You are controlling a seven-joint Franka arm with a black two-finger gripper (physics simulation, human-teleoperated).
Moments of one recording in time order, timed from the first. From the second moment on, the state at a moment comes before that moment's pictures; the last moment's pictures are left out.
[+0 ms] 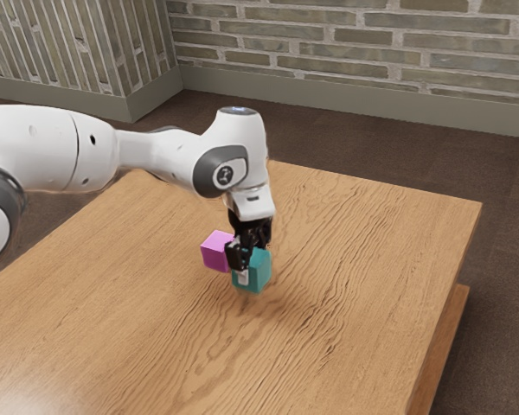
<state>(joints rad) 0.02 0.47 -0.26 -1.67 0.07 2.00 1.30</state>
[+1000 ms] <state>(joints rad) 0.18 0.58 -0.24 -1.43 0.15 2.00 1.47</state>
